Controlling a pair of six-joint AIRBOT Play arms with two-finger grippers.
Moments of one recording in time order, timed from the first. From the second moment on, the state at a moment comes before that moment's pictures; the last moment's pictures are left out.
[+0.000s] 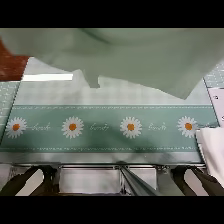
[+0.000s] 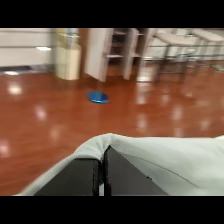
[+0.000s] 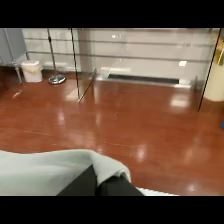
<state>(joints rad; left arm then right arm) 0.31 -0.97 1.99 0.75 -1.21 -1.29 -0.40 -0.88 2.04 -0.91 1.34 1.36</state>
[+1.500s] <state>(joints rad) 0.08 -1.50 1.48 0.98 -0.92 -1.40 -0.19 -1.32 1.35 -0.98 1.05 1.36</state>
